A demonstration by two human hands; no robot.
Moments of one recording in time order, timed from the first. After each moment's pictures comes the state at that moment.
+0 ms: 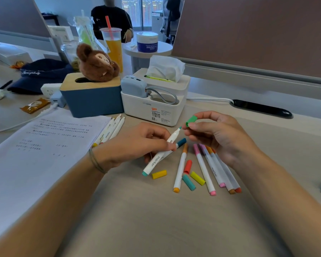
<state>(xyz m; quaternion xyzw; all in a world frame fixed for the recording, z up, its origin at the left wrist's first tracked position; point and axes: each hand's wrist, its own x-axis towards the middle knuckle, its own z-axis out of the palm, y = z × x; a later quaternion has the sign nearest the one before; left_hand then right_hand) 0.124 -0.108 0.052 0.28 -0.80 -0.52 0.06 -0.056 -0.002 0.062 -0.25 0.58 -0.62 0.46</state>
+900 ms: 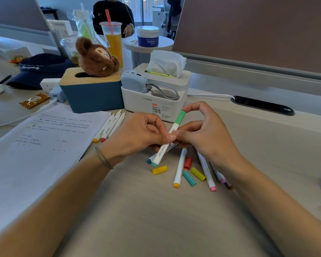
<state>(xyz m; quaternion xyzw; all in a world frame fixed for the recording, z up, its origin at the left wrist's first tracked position) 0.120 -0.112 0.042 0.31 -0.76 -0.54 0.19 -0.030 -0.004 0.046 -0.45 0.67 -0.51 0.29</state>
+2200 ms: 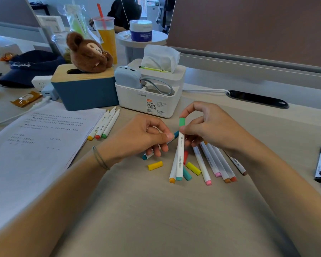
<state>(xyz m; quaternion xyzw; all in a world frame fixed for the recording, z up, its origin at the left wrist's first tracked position) 0.114 -0.101 0.039 0.32 -0.78 -0.52 0.12 -0.058 0.001 0.063 -0.48 0.70 -0.40 0.35</state>
